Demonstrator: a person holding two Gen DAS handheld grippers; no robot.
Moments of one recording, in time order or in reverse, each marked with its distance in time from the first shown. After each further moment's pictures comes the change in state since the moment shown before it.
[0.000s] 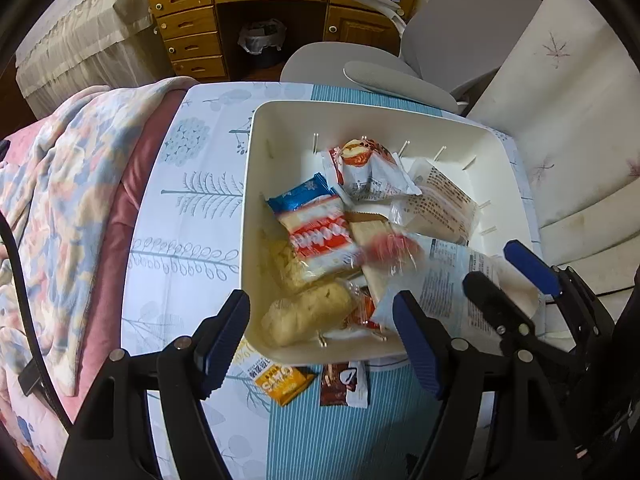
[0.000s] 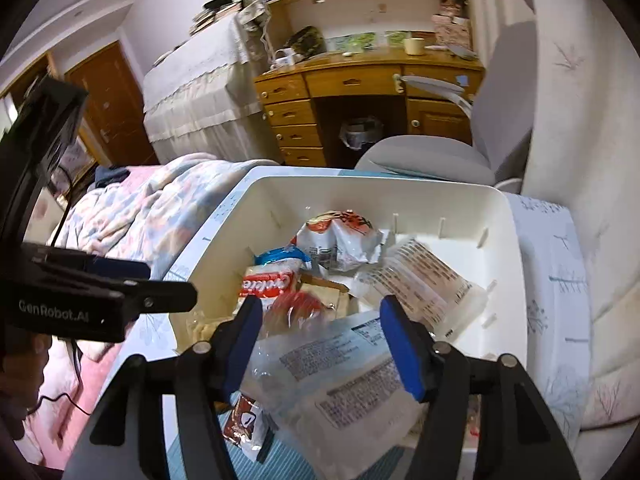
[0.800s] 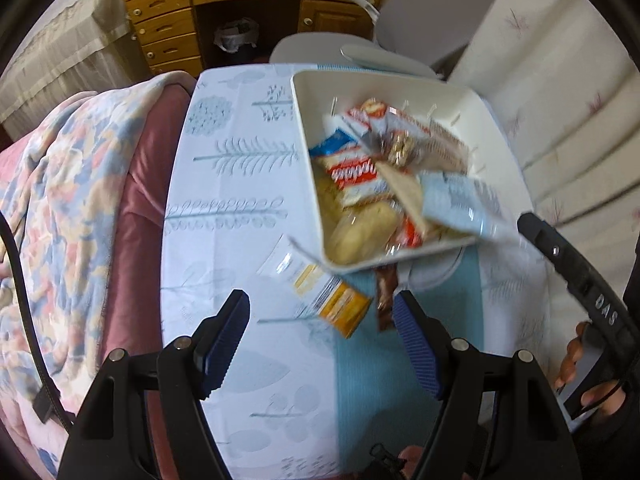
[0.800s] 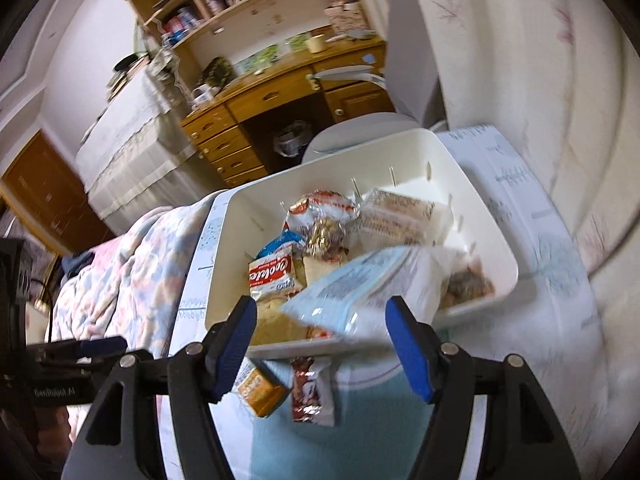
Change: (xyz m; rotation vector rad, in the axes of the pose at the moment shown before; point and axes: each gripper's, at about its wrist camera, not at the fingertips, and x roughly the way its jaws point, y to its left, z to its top) left arm -0.038 0.082 -0.063 0.146 0.034 -0.076; right arm -0.049 0.044 -0.046 0.386 -0.048 -0.157
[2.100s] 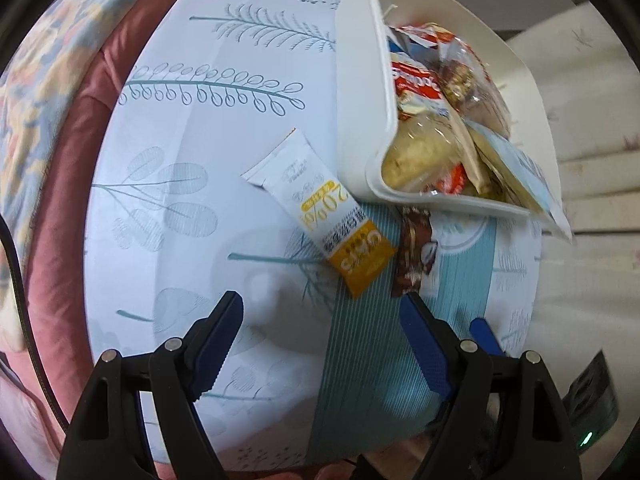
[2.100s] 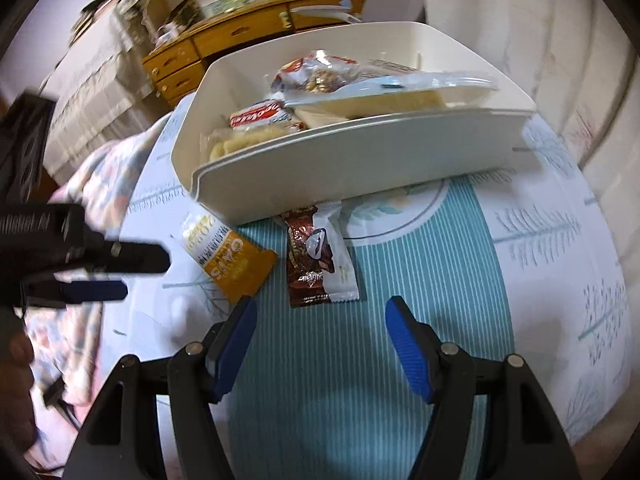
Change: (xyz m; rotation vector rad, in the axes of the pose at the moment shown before) left arm 0.102 0.042 -0.035 -0.262 0.216 -0.180; right arm 0.052 0.043 -0.129 -0.071 0.153 -0.212
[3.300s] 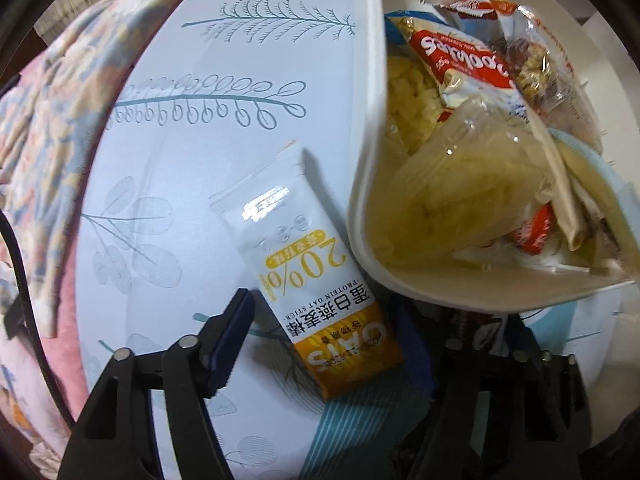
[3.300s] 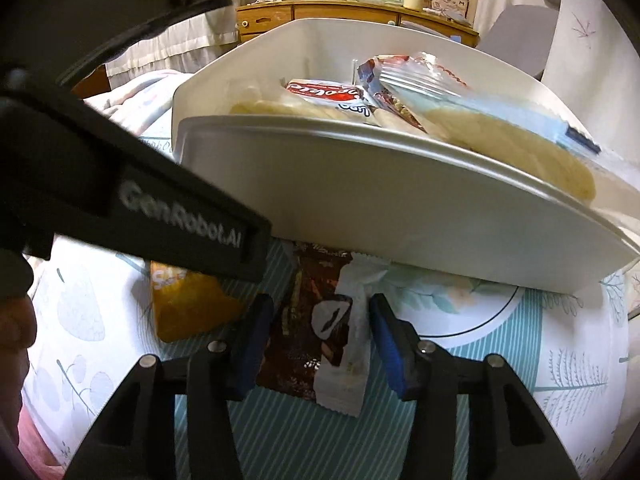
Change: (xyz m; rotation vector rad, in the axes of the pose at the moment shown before) left arm 0.092 -0.076 0.028 -0.043 -0.062 0.335; right arm 0.071 0.015 0.025 -0.414 -0.044 0.060
